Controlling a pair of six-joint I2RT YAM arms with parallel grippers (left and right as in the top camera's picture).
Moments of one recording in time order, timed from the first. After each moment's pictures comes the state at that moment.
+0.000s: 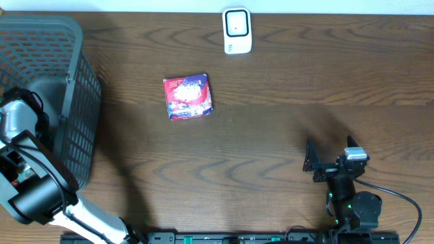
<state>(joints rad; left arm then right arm) 0.65 1.95 1.33 -1.04 -0.53 -1.14 0.00 0.01 0.01 -0.06 -0.10 0.06</state>
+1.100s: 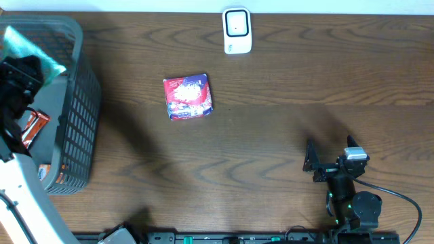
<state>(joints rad) 0.61 1.25 1.43 -0.69 0.55 -0.46 0.00 0.01 0.01 -0.06 -0.10 0.06</state>
